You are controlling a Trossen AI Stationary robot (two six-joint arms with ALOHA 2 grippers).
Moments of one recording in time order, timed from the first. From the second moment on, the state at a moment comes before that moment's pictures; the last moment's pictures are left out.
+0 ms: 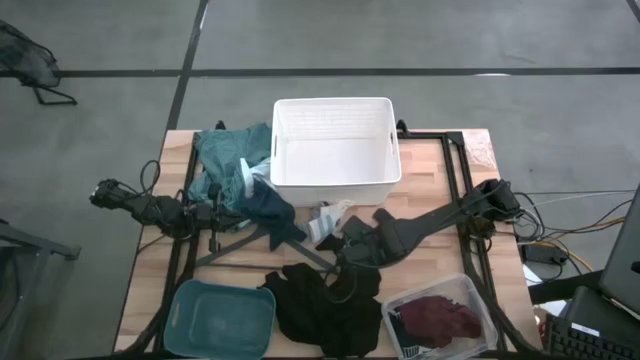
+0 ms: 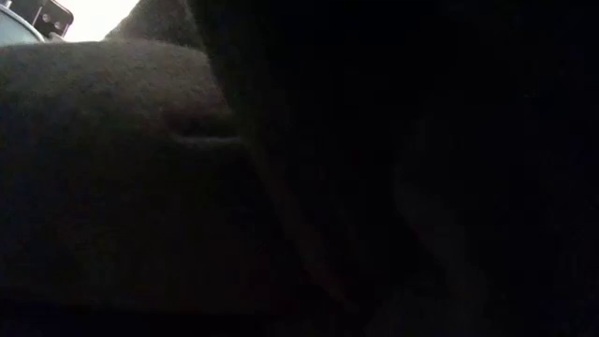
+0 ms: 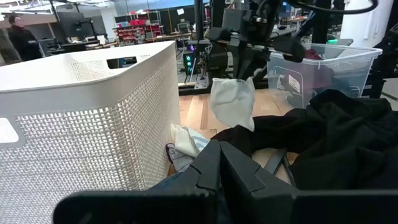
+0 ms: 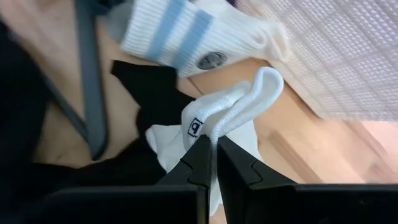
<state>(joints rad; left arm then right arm) -0.37 0.04 0.11 -0.18 -0.44 0.07 0.35 1.85 1.56 -1.14 0.47 1.05</state>
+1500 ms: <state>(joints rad) -0.37 0.04 0.11 -0.18 -0.44 0.07 0.35 1.86 1.54 -1.33 0.50 1.20</state>
